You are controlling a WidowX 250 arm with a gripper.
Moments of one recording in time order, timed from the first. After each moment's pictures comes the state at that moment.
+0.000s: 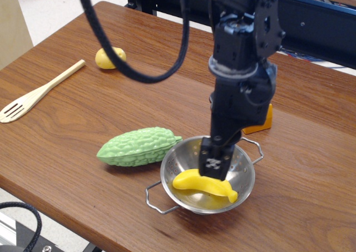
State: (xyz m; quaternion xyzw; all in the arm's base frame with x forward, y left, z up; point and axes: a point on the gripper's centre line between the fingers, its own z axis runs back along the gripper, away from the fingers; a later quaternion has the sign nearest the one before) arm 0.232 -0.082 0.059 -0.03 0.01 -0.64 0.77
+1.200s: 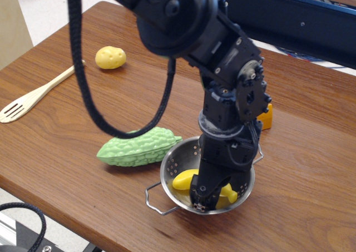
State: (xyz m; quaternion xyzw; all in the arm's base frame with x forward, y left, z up) arm 0.215 -0.089 0.016 0.01 -0.01 -0.63 0.77
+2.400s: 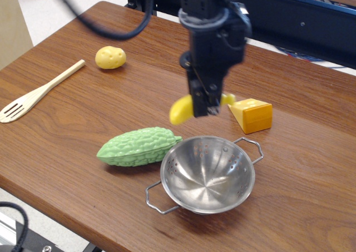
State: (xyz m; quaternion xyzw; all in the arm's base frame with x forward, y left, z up) arm 0.271 -0.031 0.084 -0.01 -0.04 -0.40 0.91
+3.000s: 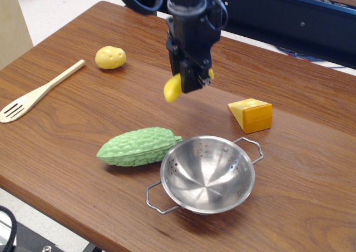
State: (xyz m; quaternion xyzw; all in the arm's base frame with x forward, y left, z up) arm 0.324 0.009 0.053 0.02 -0.05 -0.29 0.95
